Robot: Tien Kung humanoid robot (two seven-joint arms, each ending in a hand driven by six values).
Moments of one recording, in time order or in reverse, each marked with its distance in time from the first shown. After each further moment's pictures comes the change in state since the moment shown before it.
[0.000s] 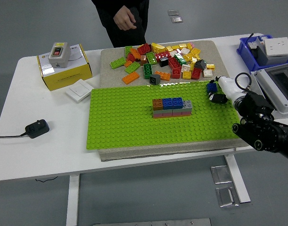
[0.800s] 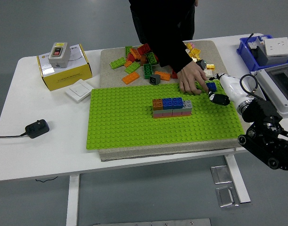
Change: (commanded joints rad) left arm 0.030 0.002 -0.004 0.000 -0.025 0.008 -0.008; right arm -0.228 -0.088 0.309 0.391 -0.287 -0.017 -0.122
